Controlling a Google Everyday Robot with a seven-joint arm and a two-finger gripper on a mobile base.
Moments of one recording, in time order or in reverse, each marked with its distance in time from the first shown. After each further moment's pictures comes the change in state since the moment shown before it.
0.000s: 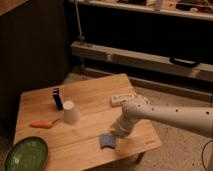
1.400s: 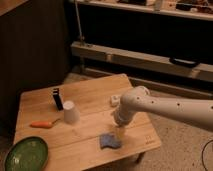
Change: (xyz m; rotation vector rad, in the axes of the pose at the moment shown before) arm -0.037 -0.055 -0.064 0.174 0.075 -0.043
